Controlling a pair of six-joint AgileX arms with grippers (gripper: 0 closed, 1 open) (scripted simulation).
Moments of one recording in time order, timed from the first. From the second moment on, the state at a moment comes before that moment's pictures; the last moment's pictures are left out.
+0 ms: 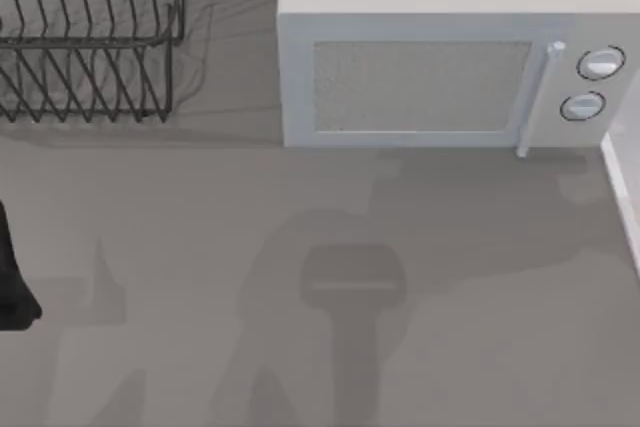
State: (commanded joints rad) left arm 0.00 0.00 0.00 0.00 0.00 0.00; right arm -0.26 2.00 1.92 -1.45 -0.01 -0.24
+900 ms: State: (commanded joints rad) left arm 0.00 0.00 0.00 0.00 0.00 0.00; right arm 0.38 1.57 1.35 -1.35 0.00 0.39
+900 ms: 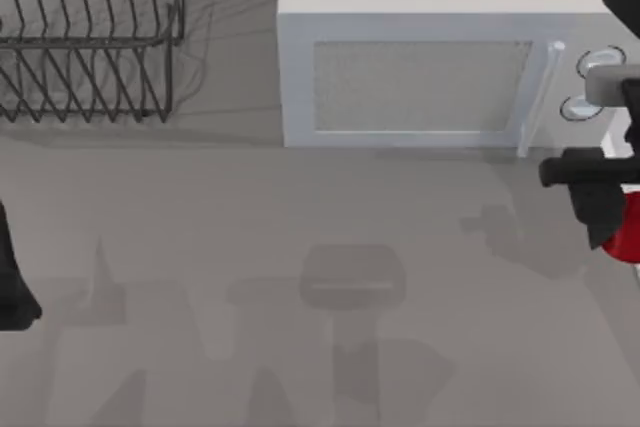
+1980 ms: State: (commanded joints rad) left arm 0.00 0.00 0.00 0.00 0.00 0.00; right arm 0.39 1.65 0.99 -0.91 0.00 0.40
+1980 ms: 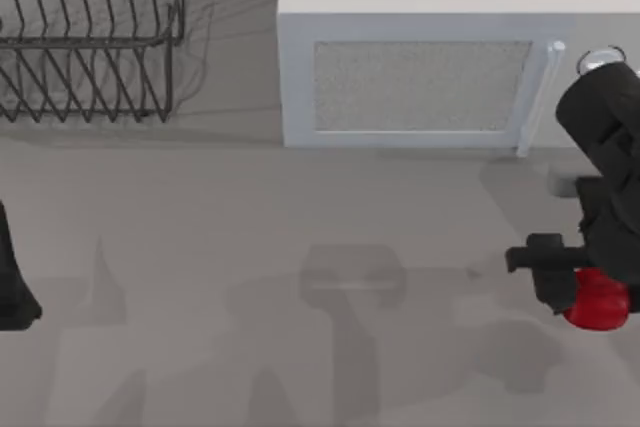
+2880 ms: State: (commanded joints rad) left arm 0.00 0.00 0.00 0.00 0.00 0.00; right arm 0.39 1.65 0.99 -0.91 0.00 0.40
